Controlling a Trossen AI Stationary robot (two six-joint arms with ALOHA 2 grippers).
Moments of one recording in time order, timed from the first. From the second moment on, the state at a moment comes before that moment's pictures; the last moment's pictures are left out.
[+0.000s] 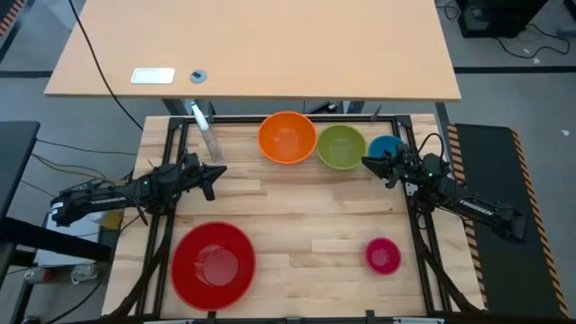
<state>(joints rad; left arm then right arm) 0.23 0.20 0.01 0.04 -0.22 -0.37 -0.53 0.10 0.01 0.21 -0.24 0.71</state>
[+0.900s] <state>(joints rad) 0.30 0.20 0.01 0.54 -0.38 -0.92 -0.53 0.11 0.01 0.39 0.11 0.83</state>
